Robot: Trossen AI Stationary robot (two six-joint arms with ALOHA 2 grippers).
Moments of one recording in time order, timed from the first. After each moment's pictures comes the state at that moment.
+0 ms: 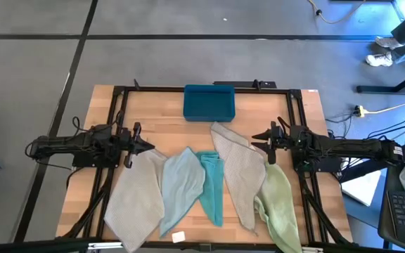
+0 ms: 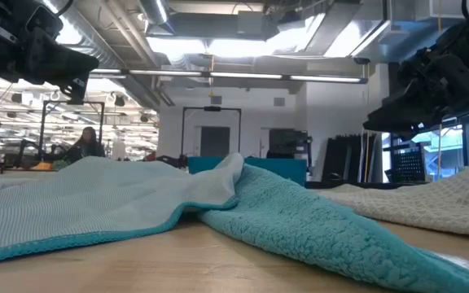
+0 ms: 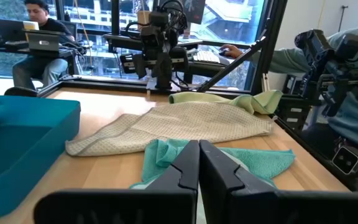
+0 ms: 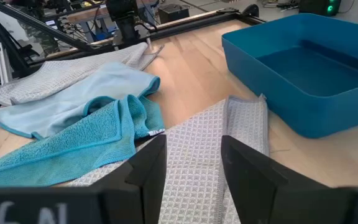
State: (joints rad) left arm 0.07 0.00 0.05 -0.08 0.14 -0.10; right arm -0.20 0.45 0.01 0.20 -0.05 0.20
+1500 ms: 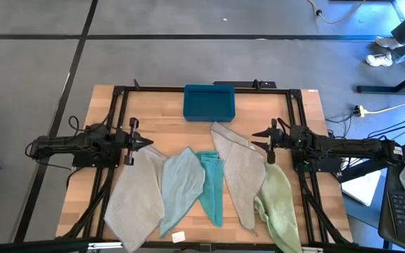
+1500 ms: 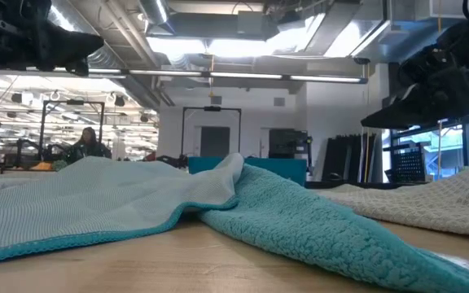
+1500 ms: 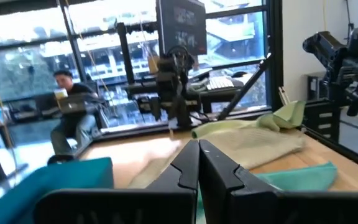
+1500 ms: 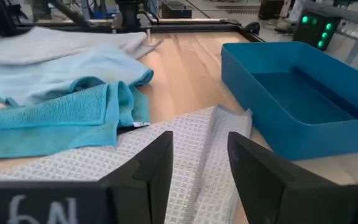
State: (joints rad) left arm 0.07 0.00 0.05 0.07 0.09 0.14; right arm -0.19 0.45 0.01 0.21 -0.01 -0.06
